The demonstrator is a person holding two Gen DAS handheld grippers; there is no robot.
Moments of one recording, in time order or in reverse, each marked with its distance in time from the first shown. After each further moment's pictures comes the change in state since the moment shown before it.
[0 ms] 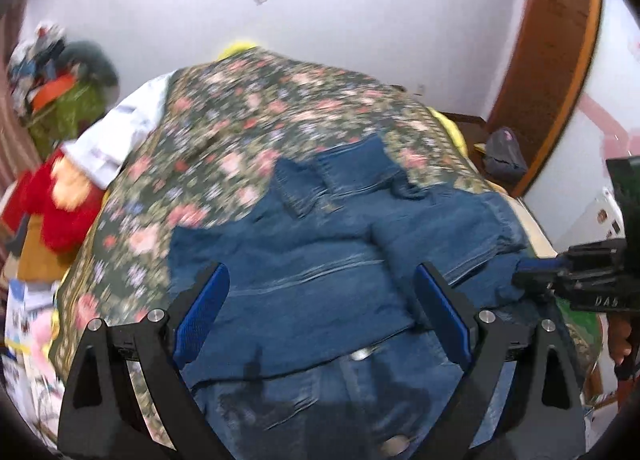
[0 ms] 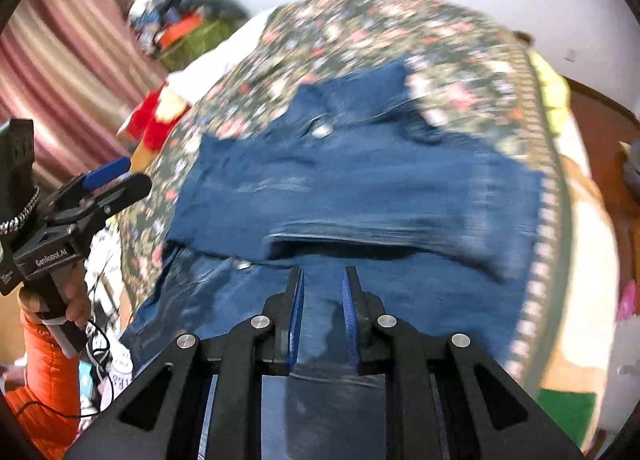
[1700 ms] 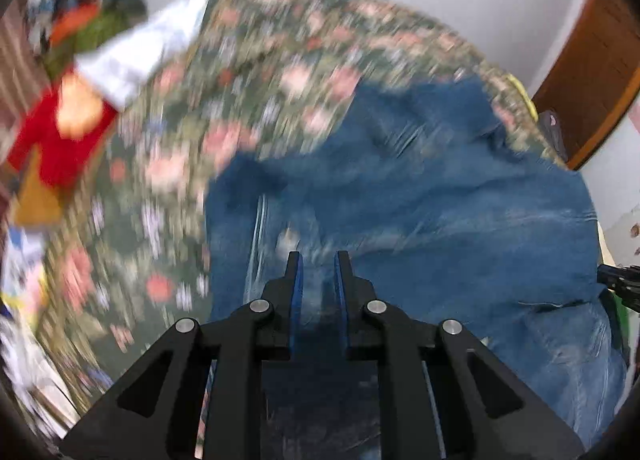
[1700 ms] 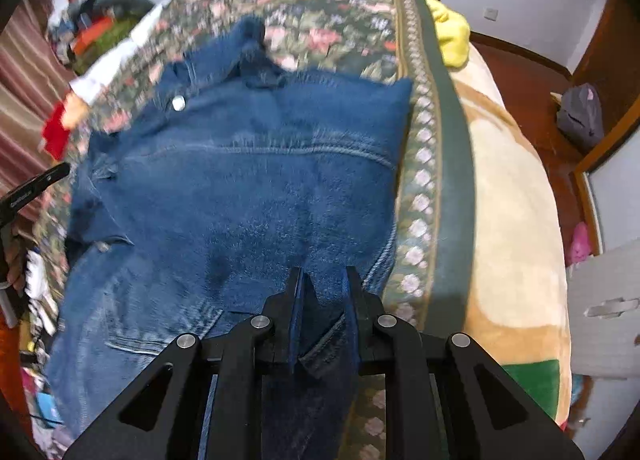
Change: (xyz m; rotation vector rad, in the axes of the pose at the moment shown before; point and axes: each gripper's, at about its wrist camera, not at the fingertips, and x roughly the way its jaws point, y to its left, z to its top) left arm 0.088 0.110 -0.049 -0.191 0.242 0.072; right arm 0.044 -0.063 -0.032 0.076 0.125 -0.279
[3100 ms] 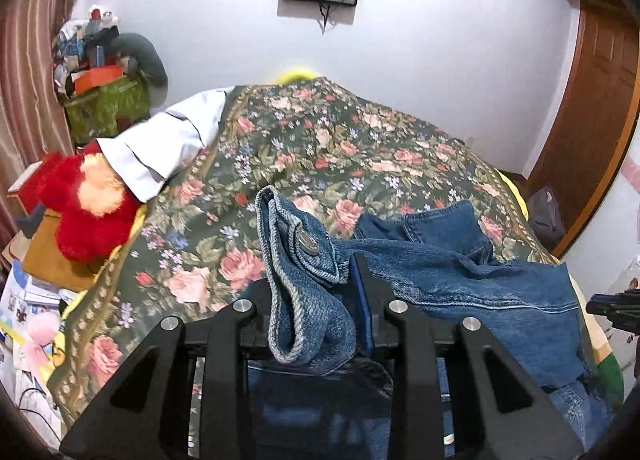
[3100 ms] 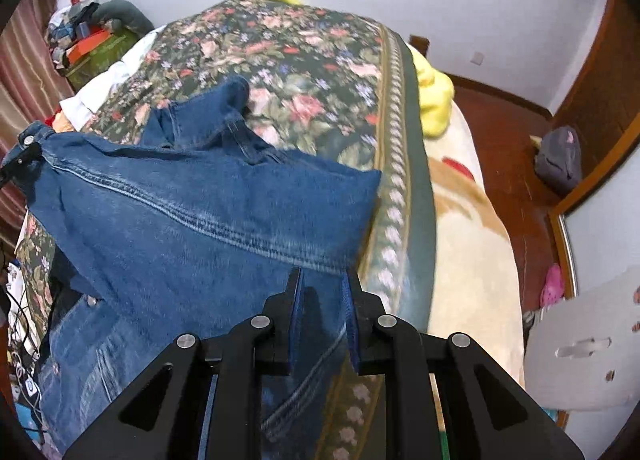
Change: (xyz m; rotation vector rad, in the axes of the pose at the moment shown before) left arm -0.063 -0.006 0.056 -0.006 -0.393 0.022; right arm -0.029 -0.008 0.058 -0.040 -0.146 -0.037
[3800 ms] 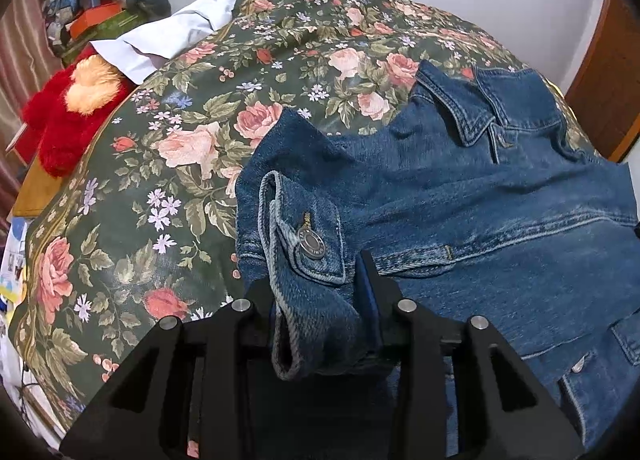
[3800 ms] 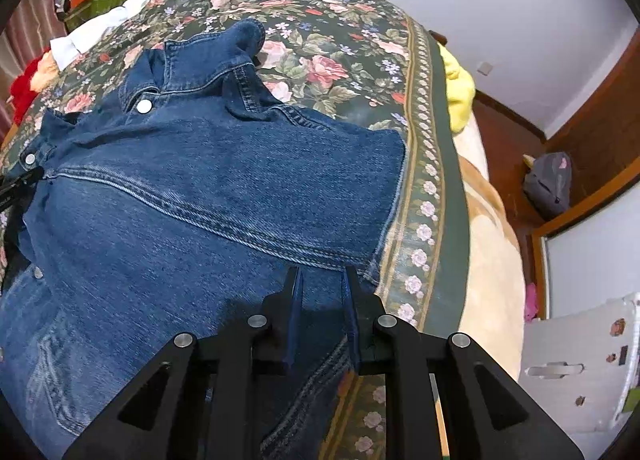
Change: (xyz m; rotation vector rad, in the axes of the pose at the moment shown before) left arm 0.079 0.032 -0.105 0.026 0.290 0.059; right arm 0.050 0.028 -0.017 -0.131 0.061 -0.159
